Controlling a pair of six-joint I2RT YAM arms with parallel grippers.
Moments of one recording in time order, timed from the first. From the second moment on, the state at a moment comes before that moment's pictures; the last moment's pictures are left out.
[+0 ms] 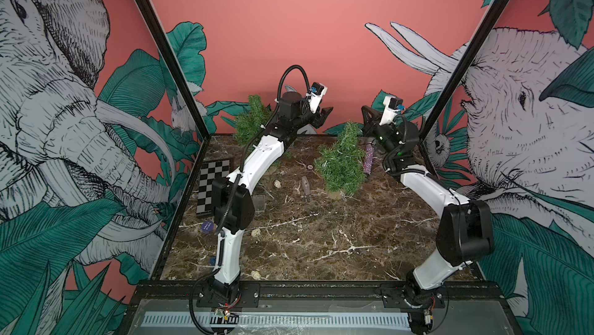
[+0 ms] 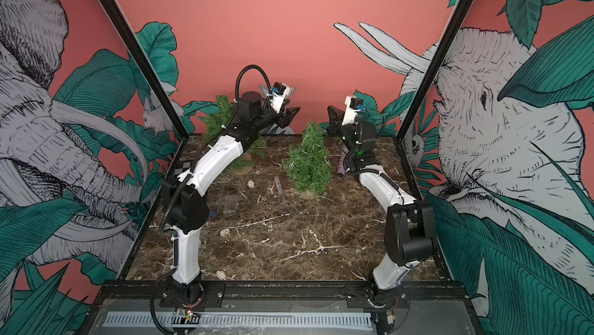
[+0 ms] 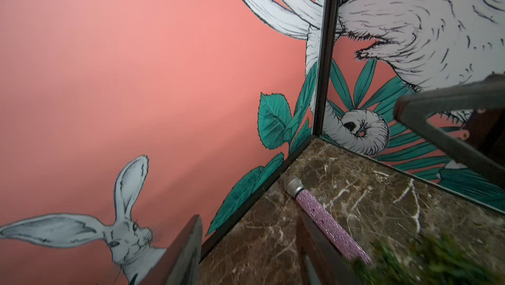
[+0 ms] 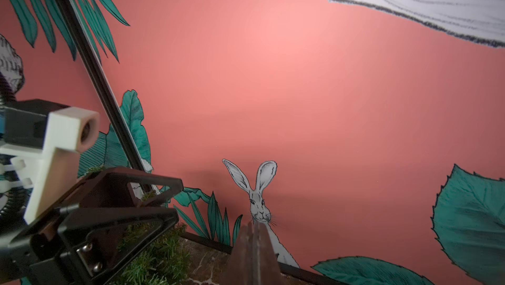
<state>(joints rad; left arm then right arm) -0.52 2.01 2.01 -0.09 0.32 0.14 0.23 1.62 1.24 0.64 -0.30 0.32</state>
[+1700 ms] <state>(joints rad) -0.56 1.67 1.31 -0.41 0.07 0.04 0.23 1.25 1.00 -0.19 -0.11 0.22</state>
